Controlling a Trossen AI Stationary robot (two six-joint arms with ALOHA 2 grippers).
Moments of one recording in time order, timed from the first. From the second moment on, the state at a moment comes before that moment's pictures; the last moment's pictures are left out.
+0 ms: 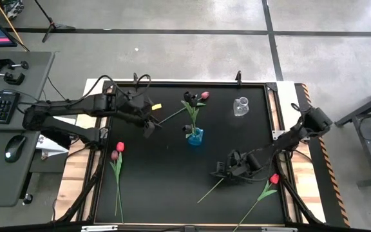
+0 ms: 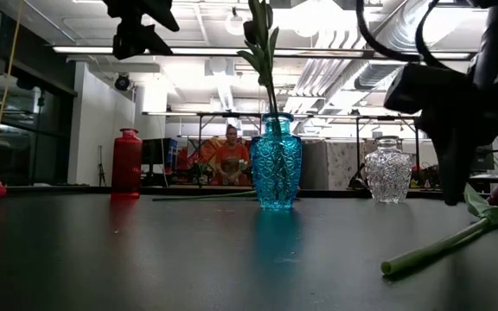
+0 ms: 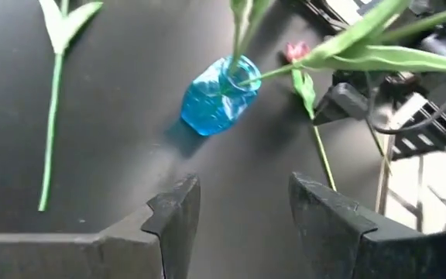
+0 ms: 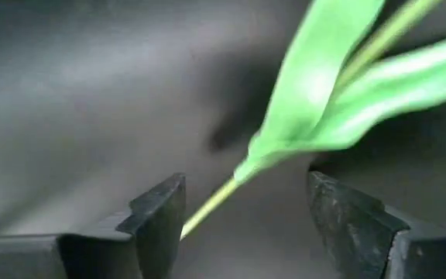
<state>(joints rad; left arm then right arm) 0.13 1.13 1.08 -0.69 0.09 -0.54 0.53 1.61 0.82 -0.42 0.06 2.27</state>
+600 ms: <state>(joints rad) 0.15 1.13 1.14 -0.68 0.18 -0.50 0.43 1.76 1.04 -0.87 -0.06 2.30</state>
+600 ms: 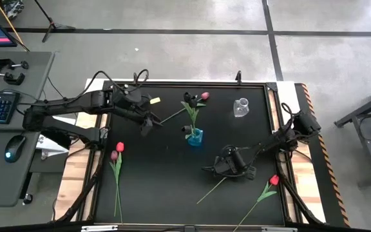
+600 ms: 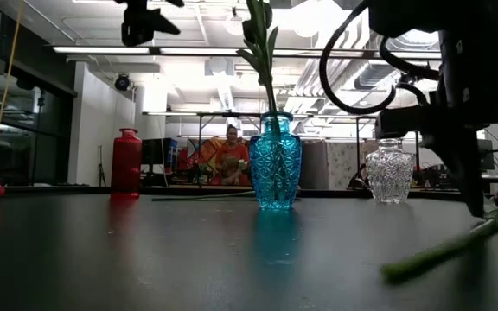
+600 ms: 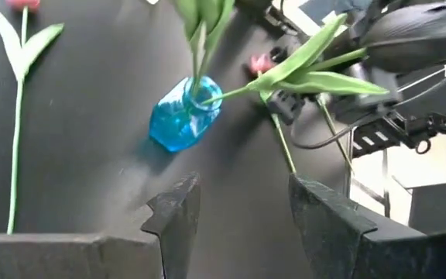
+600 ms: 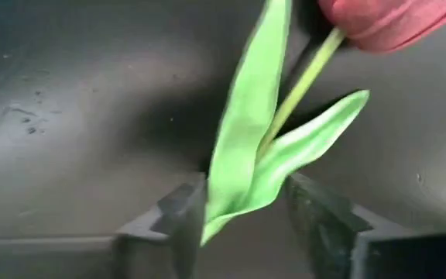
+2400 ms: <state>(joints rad) -0.28 1.12 0.69 0.04 -0.54 -0.95 0.00 0.96 1.20 -1.01 1.20 0.79</state>
